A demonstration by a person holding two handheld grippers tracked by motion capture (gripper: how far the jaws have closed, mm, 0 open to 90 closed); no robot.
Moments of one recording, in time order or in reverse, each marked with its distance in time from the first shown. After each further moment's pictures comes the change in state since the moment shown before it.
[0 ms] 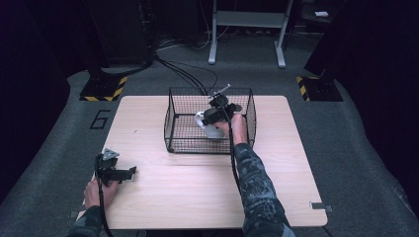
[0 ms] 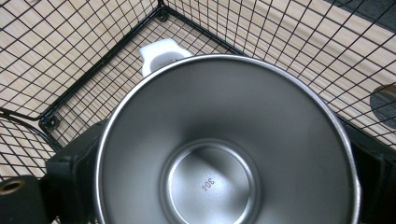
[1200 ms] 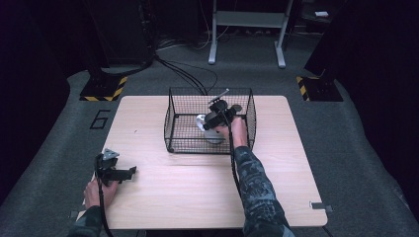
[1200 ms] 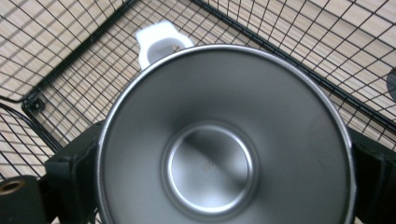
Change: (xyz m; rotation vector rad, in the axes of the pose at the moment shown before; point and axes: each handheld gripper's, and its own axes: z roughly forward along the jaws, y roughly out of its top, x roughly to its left) left arm 0.000 0.000 0.000 0.001 -0.001 -0.001; right arm 0.000 -0.012 0.014 0.052 -0.008 -0.002
